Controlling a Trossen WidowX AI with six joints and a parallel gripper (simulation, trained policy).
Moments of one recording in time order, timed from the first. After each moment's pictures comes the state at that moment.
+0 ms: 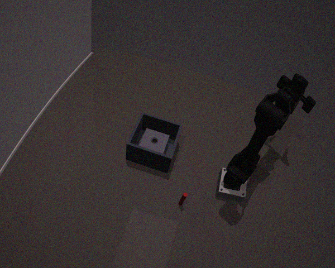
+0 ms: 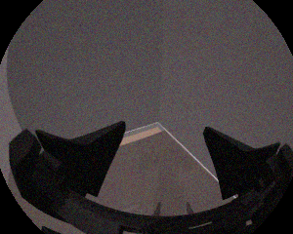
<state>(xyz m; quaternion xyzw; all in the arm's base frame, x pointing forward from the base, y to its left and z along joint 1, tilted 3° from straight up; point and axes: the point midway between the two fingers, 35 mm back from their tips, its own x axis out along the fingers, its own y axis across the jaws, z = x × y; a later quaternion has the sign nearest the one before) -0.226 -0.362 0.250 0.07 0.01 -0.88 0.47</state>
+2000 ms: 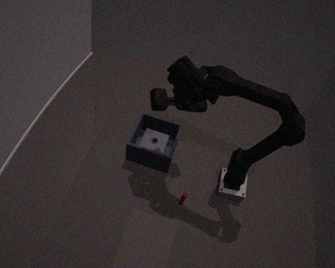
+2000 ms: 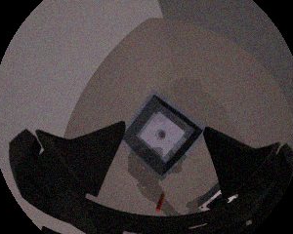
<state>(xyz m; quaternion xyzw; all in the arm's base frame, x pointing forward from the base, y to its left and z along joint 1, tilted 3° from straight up) 0.278 -0.090 0.212 0.33 0.36 -0.35 0.80</state>
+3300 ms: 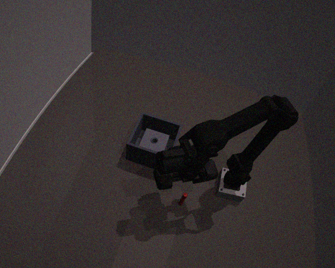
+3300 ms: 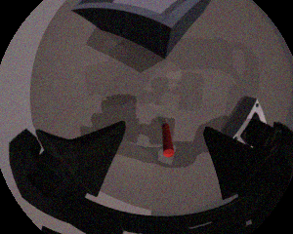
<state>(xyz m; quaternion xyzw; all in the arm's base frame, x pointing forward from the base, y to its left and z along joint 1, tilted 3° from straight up) 0.188 0.093 0.086 0.36 0.56 -0.35 0.66</state>
